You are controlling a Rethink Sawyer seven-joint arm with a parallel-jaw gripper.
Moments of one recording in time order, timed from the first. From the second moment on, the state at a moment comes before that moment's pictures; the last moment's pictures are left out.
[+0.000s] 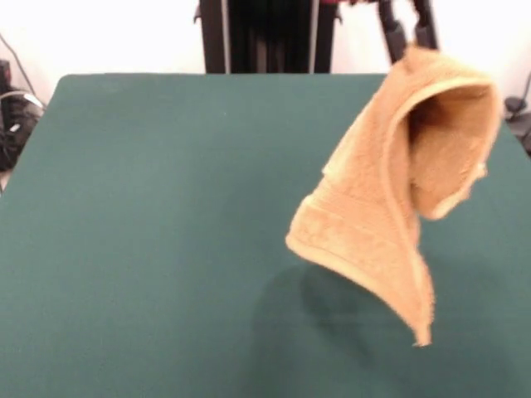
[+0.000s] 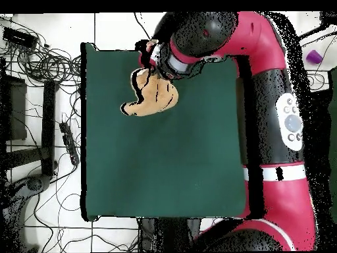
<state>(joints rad) -0.54 -0.46 0.87 0.94 -0.35 1.51 2.20</state>
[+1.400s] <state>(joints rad) -0.79 -0.51 0.88 1.38 -0.45 1.08 2.20</state>
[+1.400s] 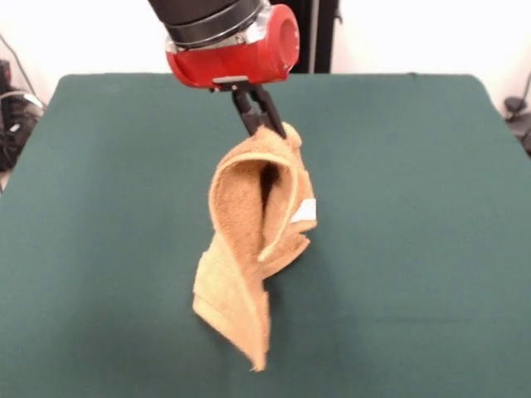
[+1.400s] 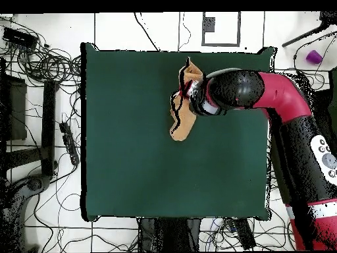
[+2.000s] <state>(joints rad) -1.00 -0.59 1.00 1.60 -0.47 1.02 2.20</state>
